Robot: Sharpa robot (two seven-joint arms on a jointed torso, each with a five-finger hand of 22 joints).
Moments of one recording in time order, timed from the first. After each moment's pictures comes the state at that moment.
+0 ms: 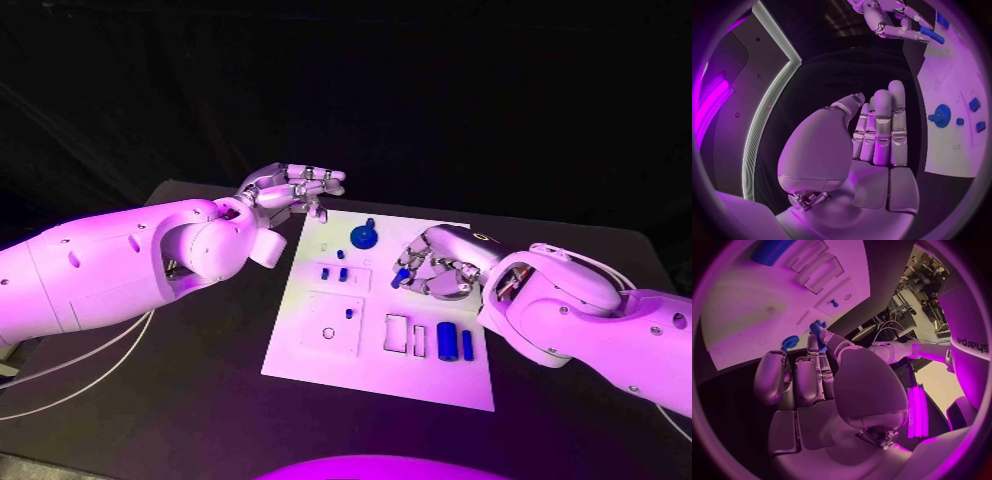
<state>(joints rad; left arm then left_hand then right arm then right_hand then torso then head) 1.21 -0.97 0.01 1.58 -0.04 -0.17 0.28 1.40 -0.13 0.37 0.07 0.27 1.00 0.18 0.12 0.09 1.13 0.10 0.22 0.13 1.25 0.01 0.94 0.47 0.17 1.18 0.10 0.75 0.54 1.23 -0.78 -0.09 1.75 -1.42 -0.31 -0.23 1.35 -0.06 0.40 0.01 0.19 1.13 0.10 0.12 0.18 1.15 0.04 0.26 0.18 1.46 -0.03 1.26 1.23 0.10 1.45 0.06 1.18 1.24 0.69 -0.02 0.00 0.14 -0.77</state>
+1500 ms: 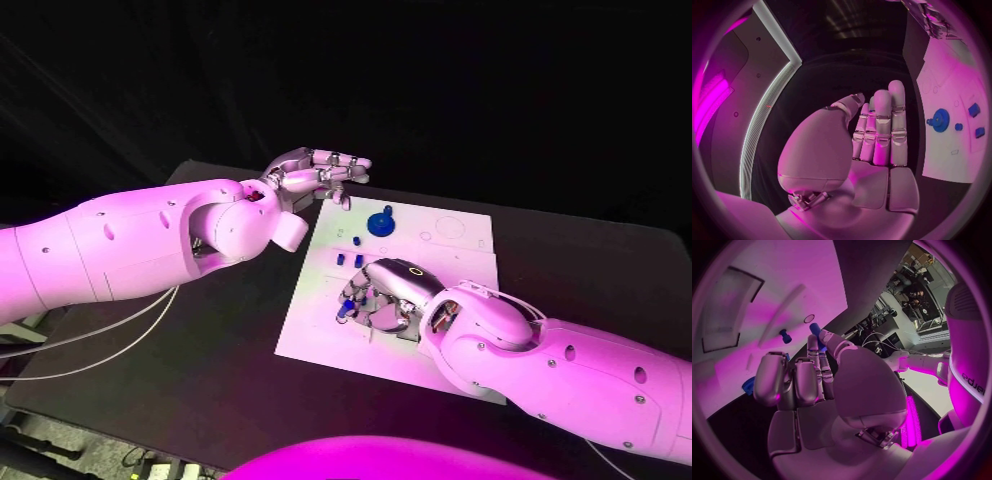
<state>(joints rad) 1.21 -0.95 0.01 1.57 -0.04 -0.15 0.27 1.40 -0.12 0.37 0.07 0.27 1.00 0.18 0.12 0.09 1.13 0.10 0.22 0.13 1.25 0.01 0.94 0.47 0.17 1.18 0.10 0.75 0.54 1.07 -0.53 -0.11 1.62 -1.51 -0.35 -0.16 1.36 -0.06 0.39 0.01 0.22 1.12 0.11 0.12 0.18 1.15 0.04 0.26 0.18 1.46 -0.03 1.27 1.24 0.10 1.46 0.06 1.18 1.25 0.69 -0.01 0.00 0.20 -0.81</state>
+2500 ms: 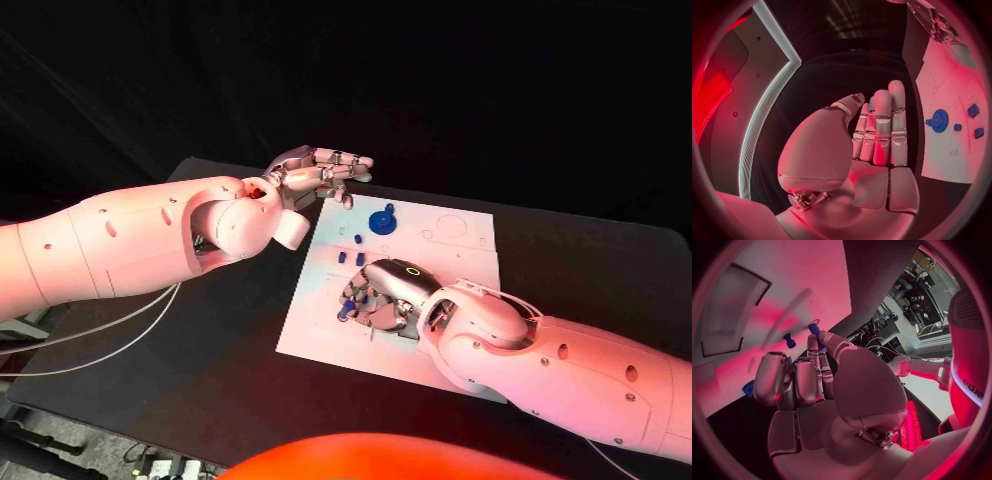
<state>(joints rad) 1.21 -0.95 0.01 1.57 -0.04 -0.15 0.26 1.40 -0.12 0.37 0.07 0.27 1.00 0.18 0.12 0.09 1.13 0.10 0.22 0.13 1.25 0.01 0.94 0.47 0.17 1.18 0.10 0.75 0.54 1.07 -0.51 -0.11 1.59 -1.54 -0.33 -0.16 1.36 -0.06 0.39 0.01 0.23 1.12 0.11 0.12 0.18 1.15 0.04 0.26 0.18 1.46 -0.03 1.27 1.24 0.10 1.46 0.06 1.19 1.26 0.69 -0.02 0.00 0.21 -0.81</state>
